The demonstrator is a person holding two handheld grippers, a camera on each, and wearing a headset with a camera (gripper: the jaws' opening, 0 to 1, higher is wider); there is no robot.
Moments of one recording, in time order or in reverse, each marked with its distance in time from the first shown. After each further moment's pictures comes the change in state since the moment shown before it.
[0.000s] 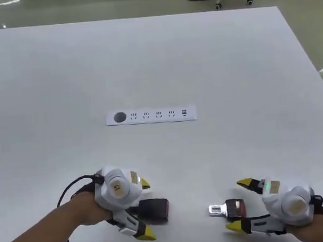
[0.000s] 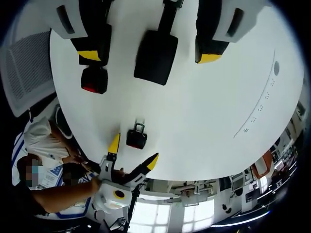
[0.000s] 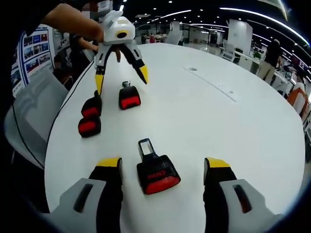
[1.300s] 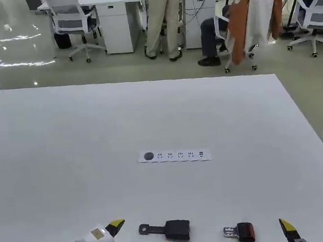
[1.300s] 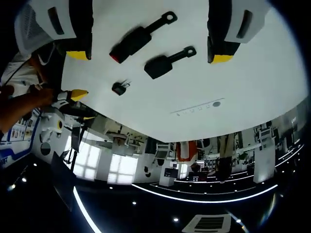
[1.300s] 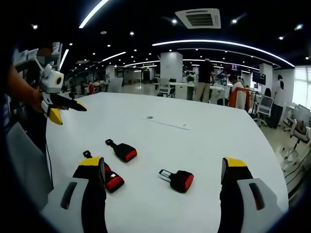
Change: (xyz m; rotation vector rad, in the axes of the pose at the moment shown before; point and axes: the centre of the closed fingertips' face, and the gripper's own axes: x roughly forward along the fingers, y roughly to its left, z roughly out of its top) left arm -0.148 -0.081 -0.027 -0.452 -0.516 0.446; right arm -0.097 0.080 0.042 0.266 -0.372 -0.509
